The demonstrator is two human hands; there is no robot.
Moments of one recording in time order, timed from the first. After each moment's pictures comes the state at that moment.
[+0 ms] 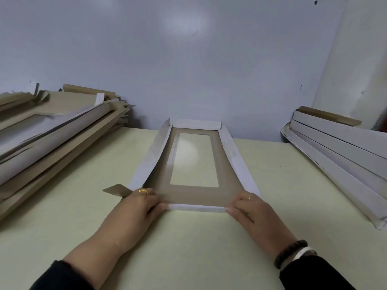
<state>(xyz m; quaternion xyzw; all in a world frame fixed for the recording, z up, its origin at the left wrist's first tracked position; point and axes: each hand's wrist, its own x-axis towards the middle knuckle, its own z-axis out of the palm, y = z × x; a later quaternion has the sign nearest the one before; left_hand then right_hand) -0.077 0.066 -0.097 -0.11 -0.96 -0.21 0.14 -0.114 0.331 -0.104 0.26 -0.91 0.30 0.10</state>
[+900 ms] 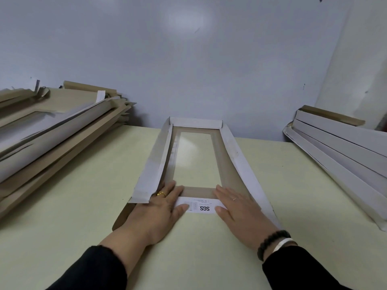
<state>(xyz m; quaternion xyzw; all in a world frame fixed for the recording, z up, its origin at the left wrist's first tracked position) -0.103 0.094 -0.112 -0.05 -0.99 -0.16 -0.01 -0.137 0.307 -0.125 0.26 -0.96 0.13 0.03</state>
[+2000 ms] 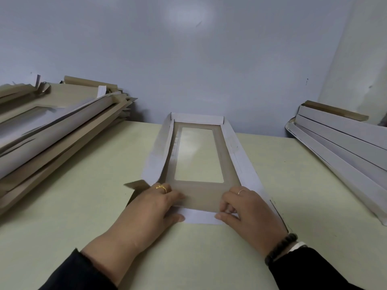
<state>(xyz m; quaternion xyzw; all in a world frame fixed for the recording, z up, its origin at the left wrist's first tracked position) -0.070 0.089 -0.088 -0.15 -0.97 -0.15 0.13 -0.108 0.308 -0.102 0.29 -0.93 0.19 0.13</state>
